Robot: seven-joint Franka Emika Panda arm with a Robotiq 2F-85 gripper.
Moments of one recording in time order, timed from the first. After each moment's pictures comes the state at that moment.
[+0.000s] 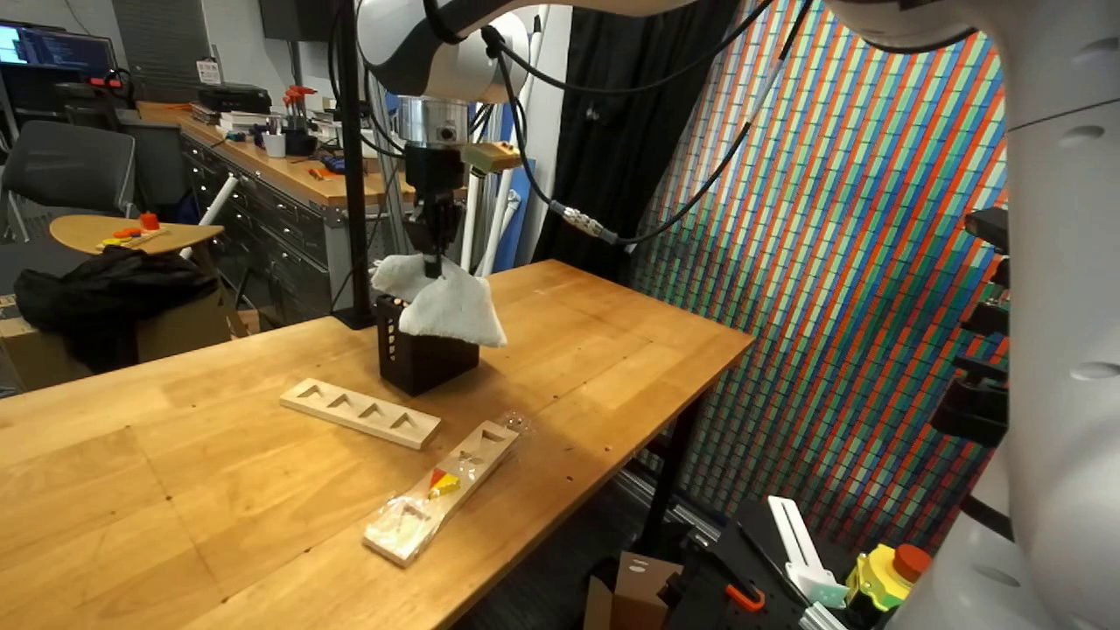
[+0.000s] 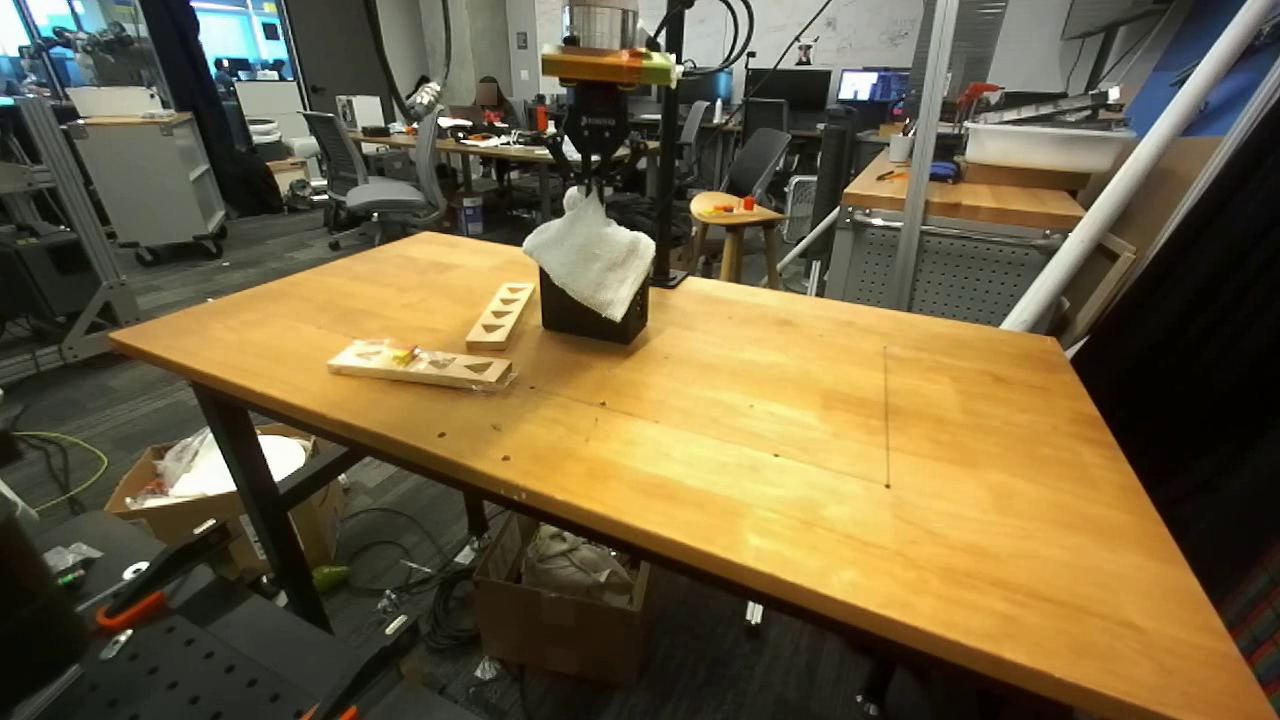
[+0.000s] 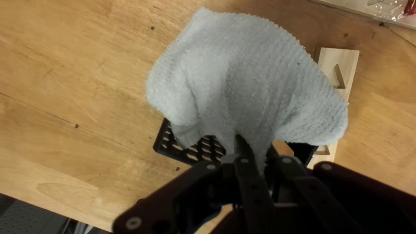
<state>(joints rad) -0.08 0.42 0.06 -1.55 -0.04 1.94 -0.51</state>
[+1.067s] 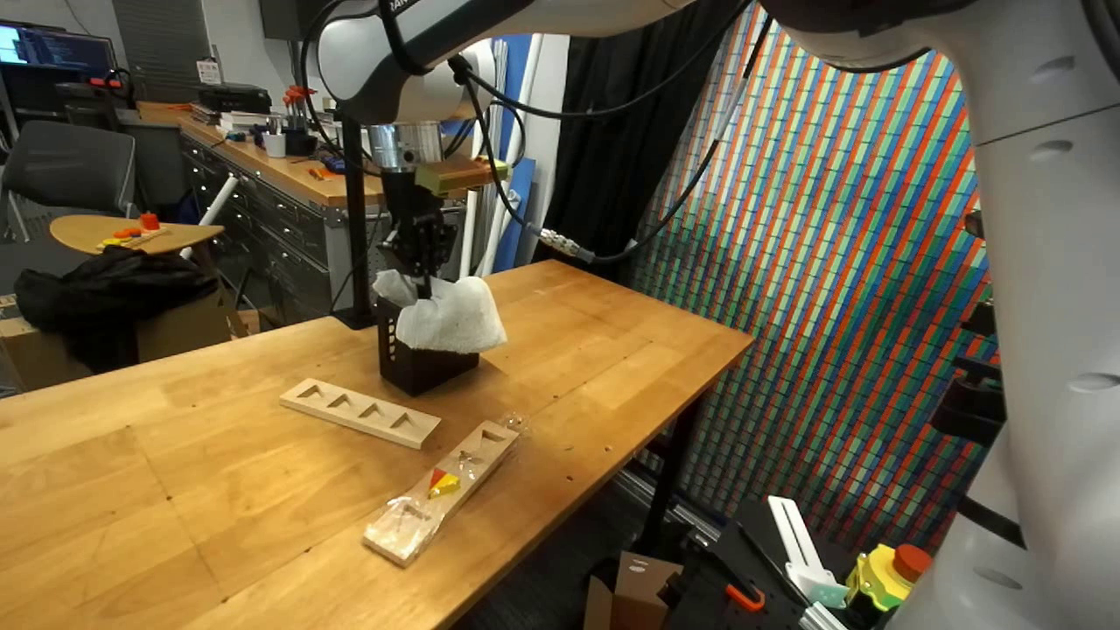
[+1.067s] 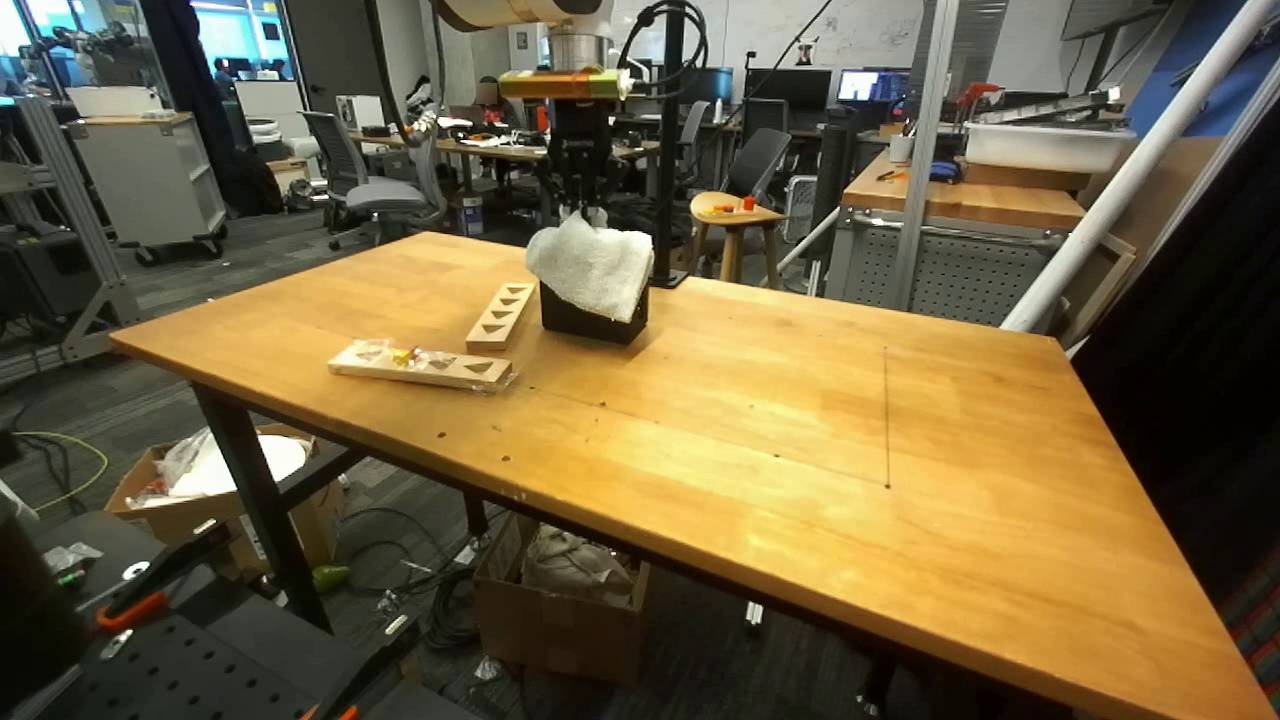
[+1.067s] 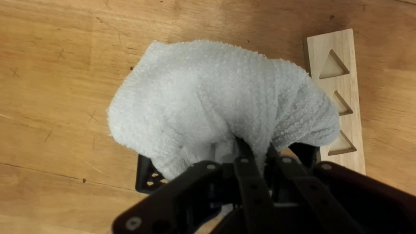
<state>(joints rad) -0.01 0.49 0.05 -1.50 -0.12 1.88 -0.16</state>
